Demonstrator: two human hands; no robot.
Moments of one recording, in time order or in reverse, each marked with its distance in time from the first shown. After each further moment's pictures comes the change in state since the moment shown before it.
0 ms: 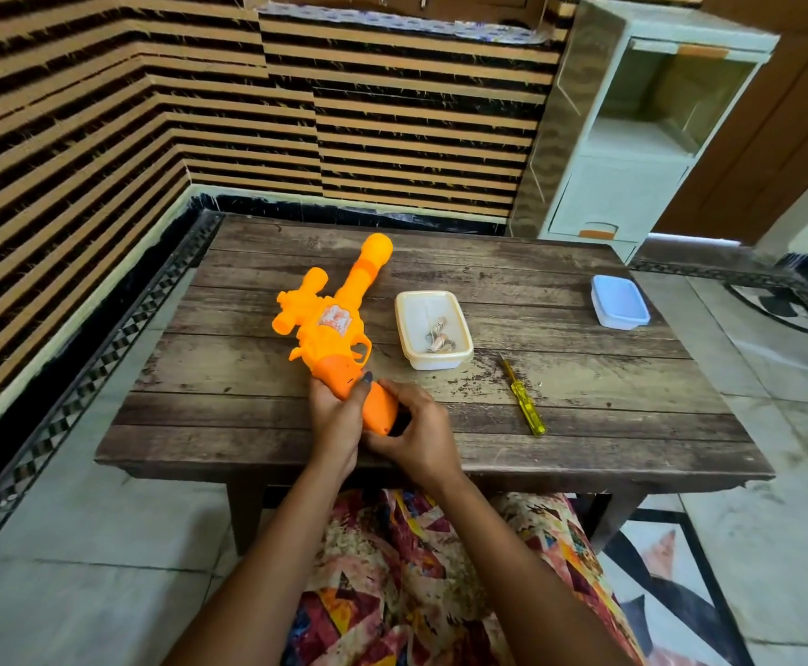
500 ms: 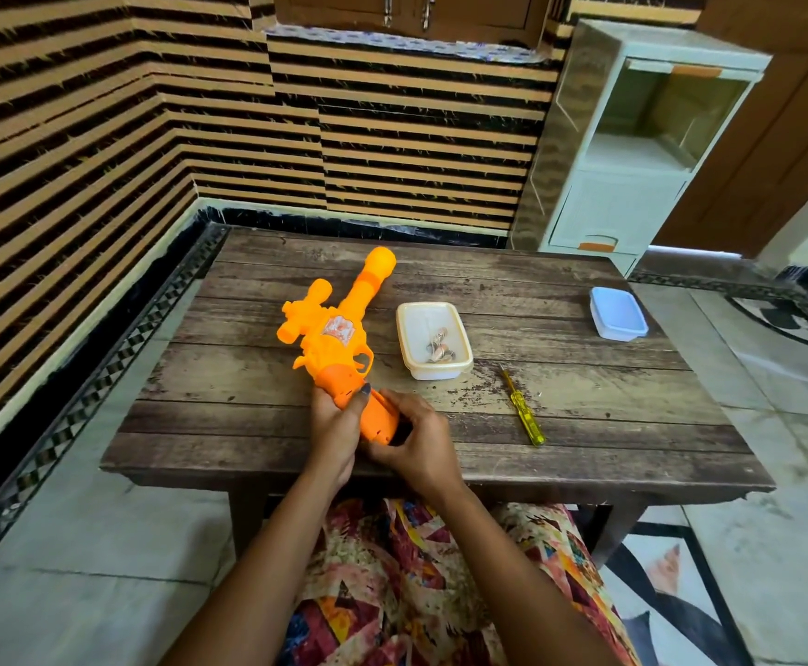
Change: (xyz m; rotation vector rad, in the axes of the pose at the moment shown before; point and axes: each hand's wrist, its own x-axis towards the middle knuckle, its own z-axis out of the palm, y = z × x) left_hand -0.002 0.006 -0.003 0.039 -0.057 -0.030; right_hand -0.001 0.001 -0.001 0.027 -0.012 -0.017
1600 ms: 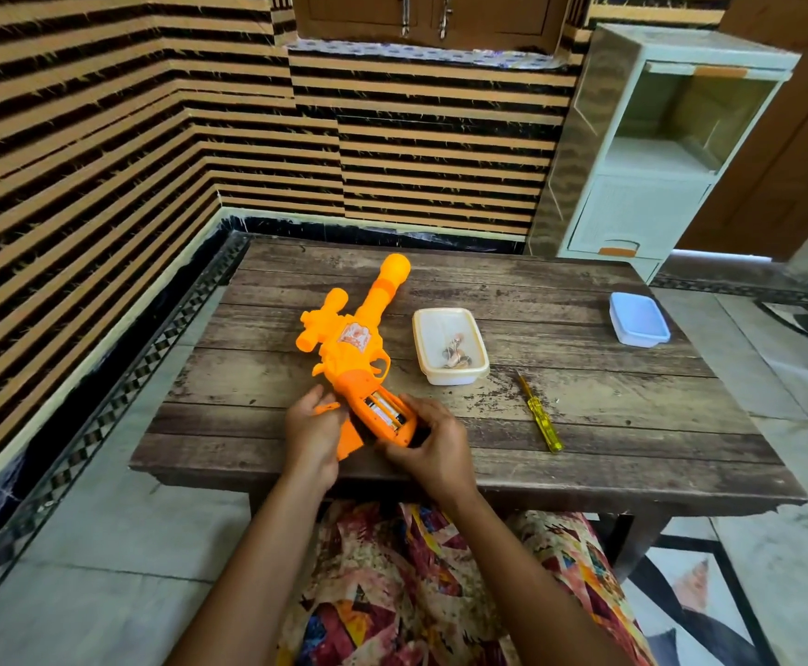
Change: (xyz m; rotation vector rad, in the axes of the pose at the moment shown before) left_hand -0.001 0.034 -0.023 -0.004 0.175 -0.239; right_hand 0.000 0.000 0.004 0.030 0.024 0.098
